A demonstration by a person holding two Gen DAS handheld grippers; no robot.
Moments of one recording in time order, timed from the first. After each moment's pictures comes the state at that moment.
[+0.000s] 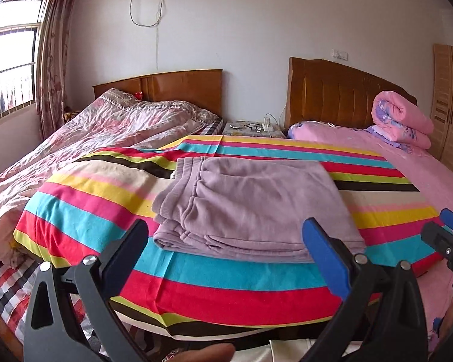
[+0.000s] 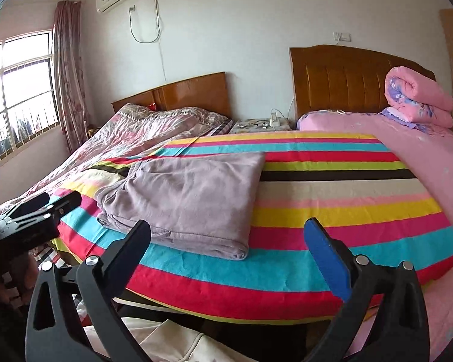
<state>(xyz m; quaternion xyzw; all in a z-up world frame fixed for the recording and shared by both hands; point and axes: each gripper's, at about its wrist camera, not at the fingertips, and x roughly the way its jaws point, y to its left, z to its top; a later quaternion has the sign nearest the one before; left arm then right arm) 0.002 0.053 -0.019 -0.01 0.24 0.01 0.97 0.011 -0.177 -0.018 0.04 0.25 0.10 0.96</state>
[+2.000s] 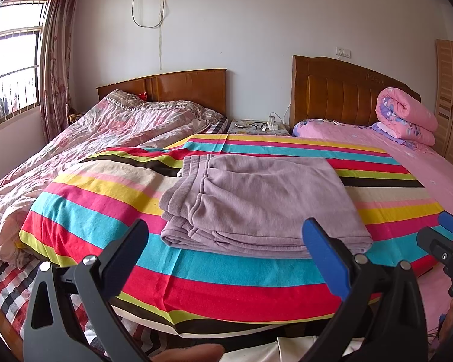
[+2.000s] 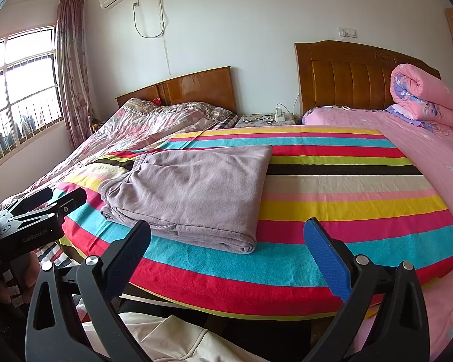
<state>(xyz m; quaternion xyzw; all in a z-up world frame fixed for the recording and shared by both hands) 0.002 0.063 -0.026 -0.01 0.24 0.02 0.97 0.012 -0.168 -0.027 0.03 0.26 0.11 0.96</state>
